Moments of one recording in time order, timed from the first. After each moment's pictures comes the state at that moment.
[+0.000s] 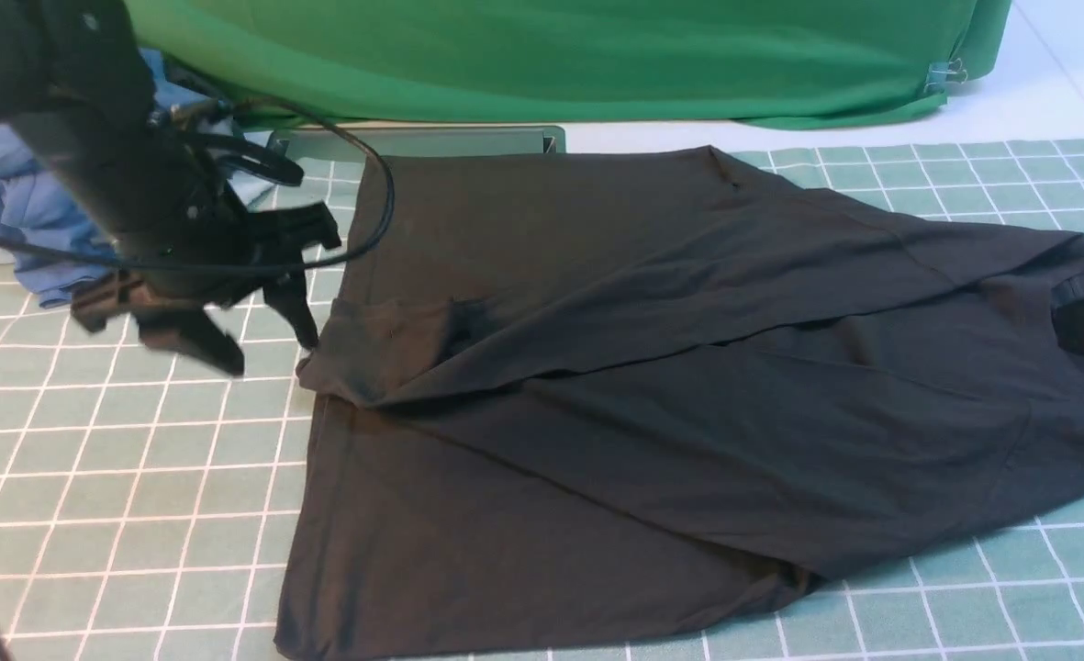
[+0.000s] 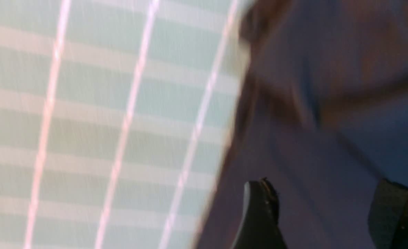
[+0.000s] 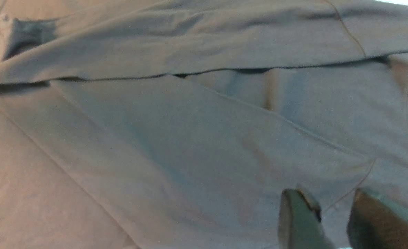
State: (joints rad) right arm 0.06 1.02 -0.83 0.28 0.73 -0.15; left arm -0.14 1.70 -1.36 -0.20 1.16 -0.29
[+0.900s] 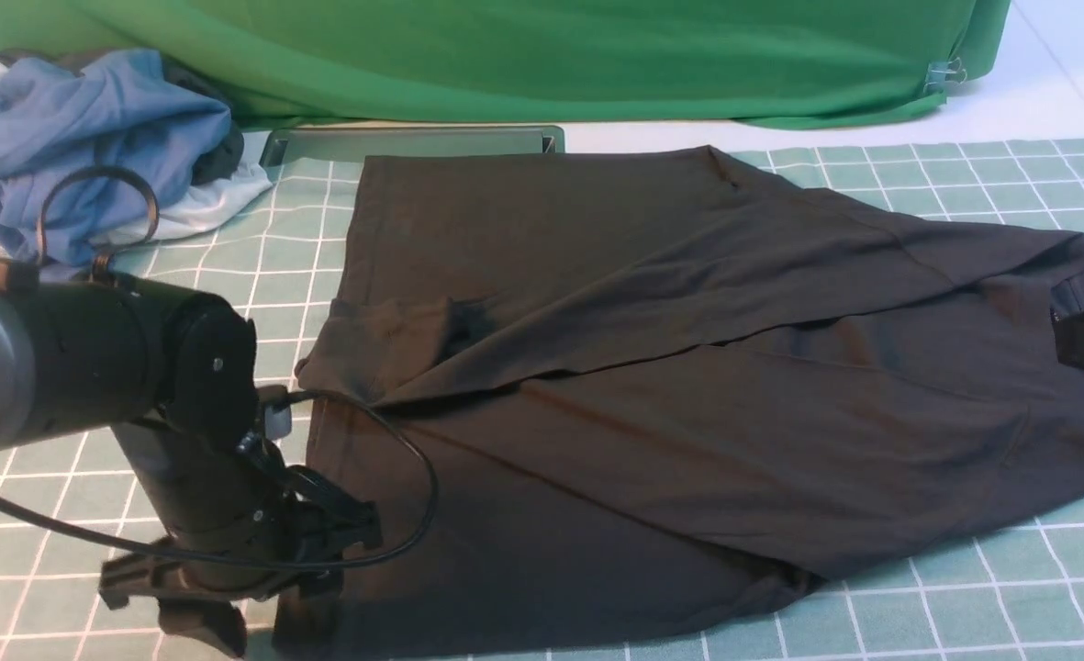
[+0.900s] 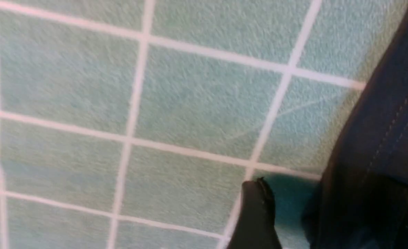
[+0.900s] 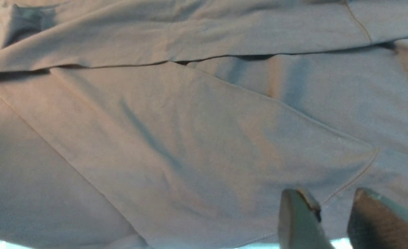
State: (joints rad) right arm 0.06 1.02 -0.83 0.28 0.75 -0.15; left arm -0.35 1.64 -0.83 -0.09 0.88 -0.50
